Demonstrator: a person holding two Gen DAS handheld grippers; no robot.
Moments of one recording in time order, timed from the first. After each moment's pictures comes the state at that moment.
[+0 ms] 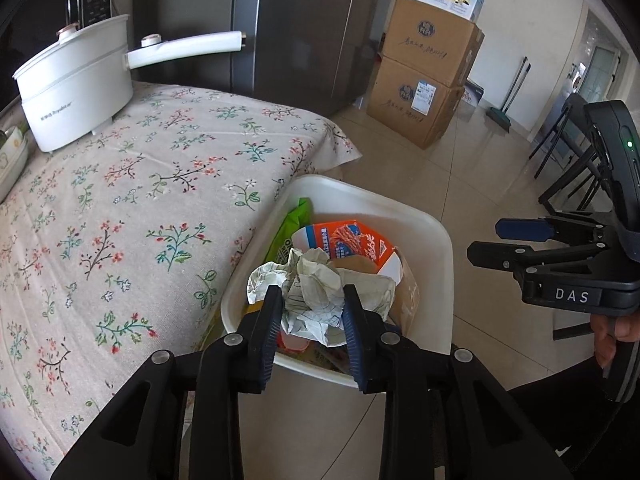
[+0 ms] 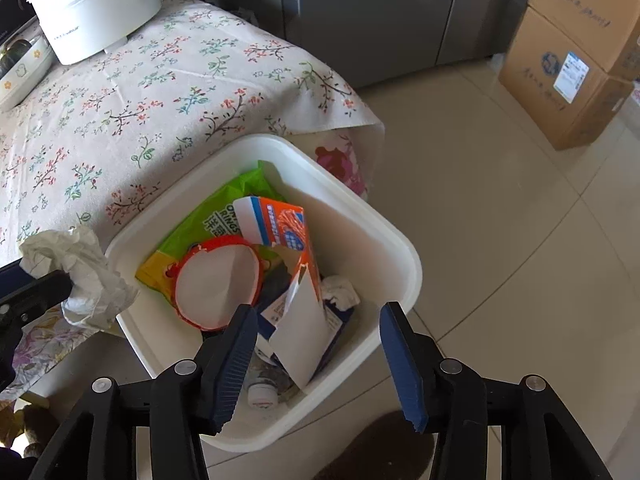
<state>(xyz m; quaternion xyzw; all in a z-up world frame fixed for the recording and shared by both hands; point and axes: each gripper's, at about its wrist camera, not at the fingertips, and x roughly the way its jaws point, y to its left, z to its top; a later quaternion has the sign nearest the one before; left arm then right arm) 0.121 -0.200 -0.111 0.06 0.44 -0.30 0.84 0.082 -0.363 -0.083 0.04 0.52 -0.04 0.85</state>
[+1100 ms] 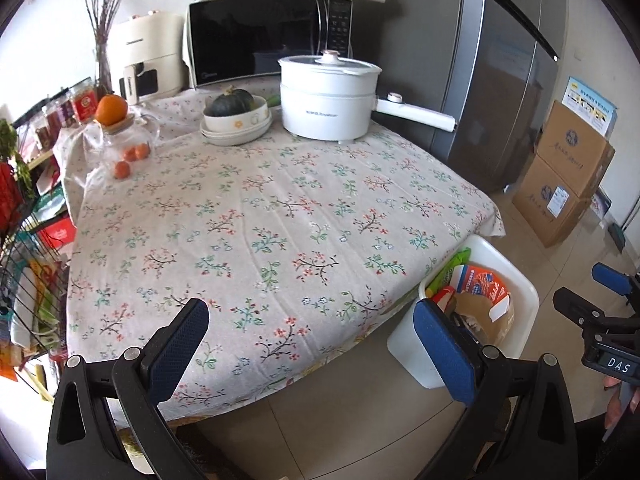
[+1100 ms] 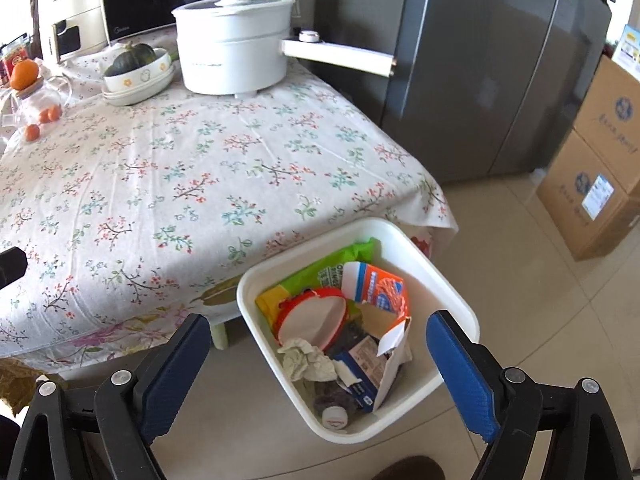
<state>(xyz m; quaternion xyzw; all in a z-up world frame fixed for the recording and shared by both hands) 0.007 -0.011 -0.013 -0.03 0.39 0.01 0.92 0.024 -0.248 -0.008 -0.05 0.41 0.04 0.91</state>
